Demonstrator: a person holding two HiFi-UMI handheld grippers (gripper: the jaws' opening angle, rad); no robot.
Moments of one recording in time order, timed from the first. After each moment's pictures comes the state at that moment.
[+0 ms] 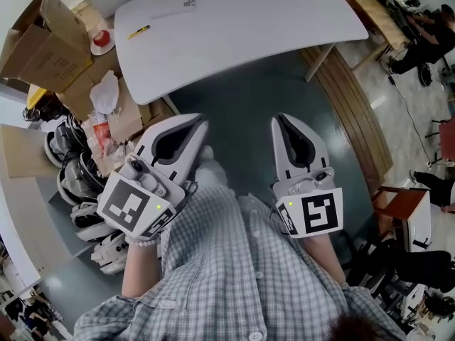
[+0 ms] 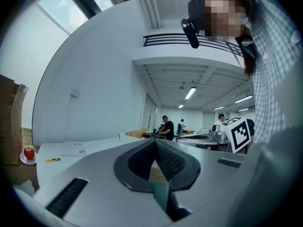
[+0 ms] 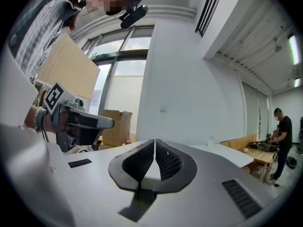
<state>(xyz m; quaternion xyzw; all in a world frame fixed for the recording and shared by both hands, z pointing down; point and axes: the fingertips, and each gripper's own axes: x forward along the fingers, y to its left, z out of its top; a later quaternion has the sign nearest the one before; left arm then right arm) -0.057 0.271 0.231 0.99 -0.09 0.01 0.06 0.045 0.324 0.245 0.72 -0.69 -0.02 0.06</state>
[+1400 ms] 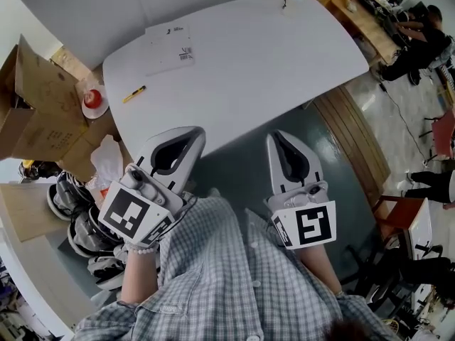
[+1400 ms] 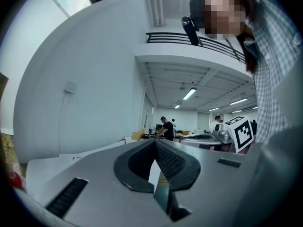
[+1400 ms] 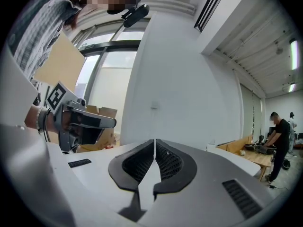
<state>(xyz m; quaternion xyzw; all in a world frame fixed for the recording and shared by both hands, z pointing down) 0.004 0.071 0.221 1.00 -0.04 0.01 0.06 0.097 0.141 0.233 0.76 -0.65 -0.02 0.07</state>
